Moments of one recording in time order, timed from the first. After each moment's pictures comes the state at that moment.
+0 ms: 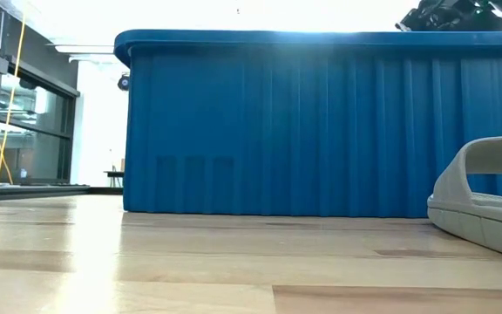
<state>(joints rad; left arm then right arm) 0.25 1.69 2.34 -1.08 -0.06 -0.10 -0.98 0.80 0.74 -0.45 -0.54 -0.80</state>
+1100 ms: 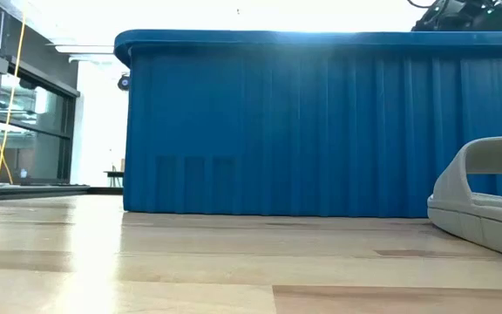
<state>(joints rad) 0.25 1.69 2.34 -1.08 -0.01 -0.10 -1.01 0.77 0.74 -0.73 -0.53 -0.61</state>
